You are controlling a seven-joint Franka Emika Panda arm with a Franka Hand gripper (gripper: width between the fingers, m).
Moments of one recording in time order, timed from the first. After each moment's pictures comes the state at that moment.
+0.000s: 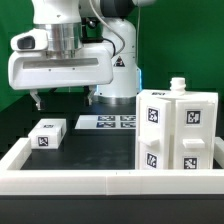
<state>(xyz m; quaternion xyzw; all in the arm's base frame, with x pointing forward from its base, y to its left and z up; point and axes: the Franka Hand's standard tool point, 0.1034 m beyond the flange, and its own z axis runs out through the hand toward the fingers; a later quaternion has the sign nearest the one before) 0.438 -0.139 0.074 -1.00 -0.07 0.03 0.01</state>
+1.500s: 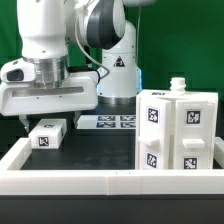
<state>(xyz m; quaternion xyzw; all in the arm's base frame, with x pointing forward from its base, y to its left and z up) 0.410 -0.172 0.016 -0.99 -0.09 0.07 0.00</state>
